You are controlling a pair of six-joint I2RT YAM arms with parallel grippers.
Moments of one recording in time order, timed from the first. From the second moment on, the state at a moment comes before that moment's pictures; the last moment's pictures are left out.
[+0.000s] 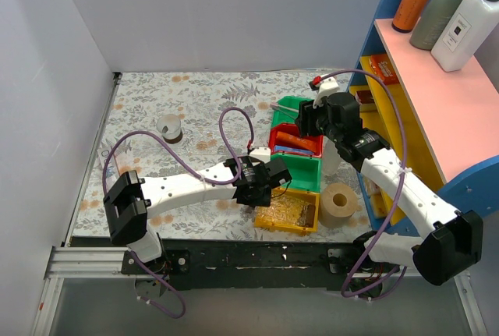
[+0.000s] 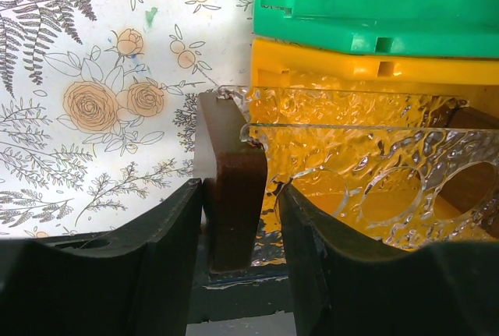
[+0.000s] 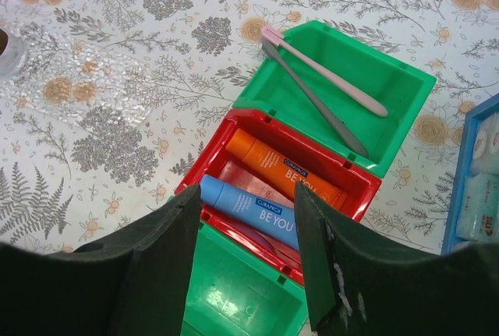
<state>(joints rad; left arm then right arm) -1.19 1.63 1.32 -0.97 -0.36 -1.01 0.50 1.21 1.05 -0.26 0.04 0.11</state>
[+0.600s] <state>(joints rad) -1.19 1.63 1.33 -1.00 -0.38 -1.05 0.50 1.19 1.03 -0.26 0.04 0.11</state>
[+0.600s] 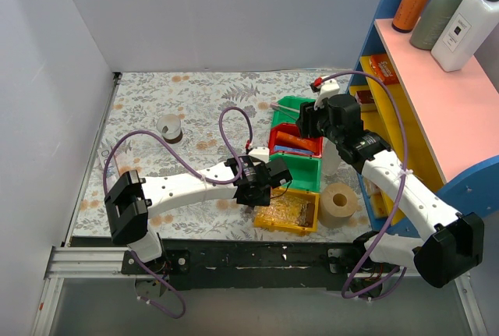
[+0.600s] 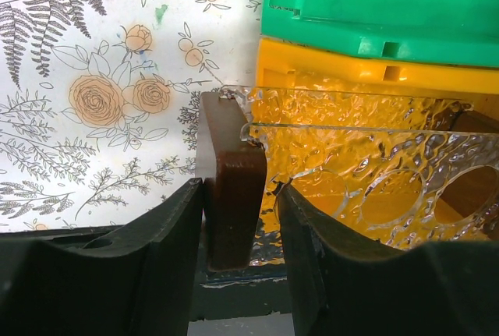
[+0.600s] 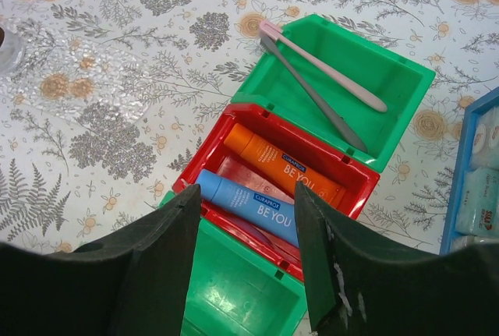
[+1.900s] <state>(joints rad) -1.10 1.43 1.28 -0.96 -0.35 -1.03 0.49 1.19 1.03 -0.26 0.03 0.11</state>
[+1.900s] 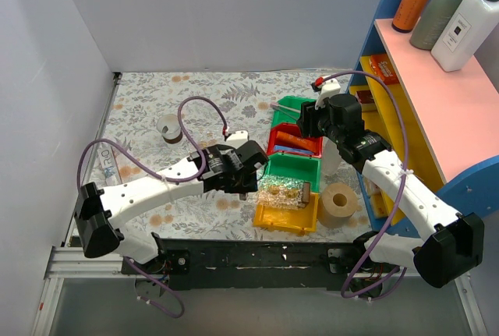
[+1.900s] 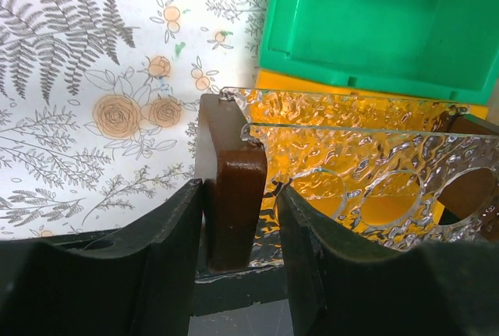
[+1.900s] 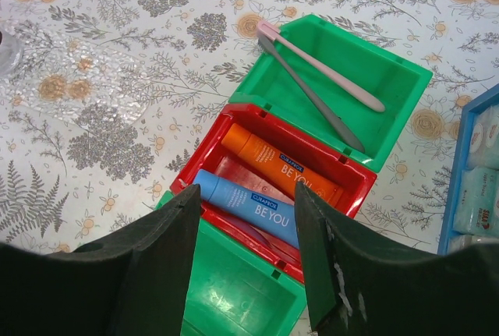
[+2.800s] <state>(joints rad) -0.81 1.34 1.22 -0.88 -0.30 -0.81 0.49 1.19 1.03 -0.26 0.04 0.11</state>
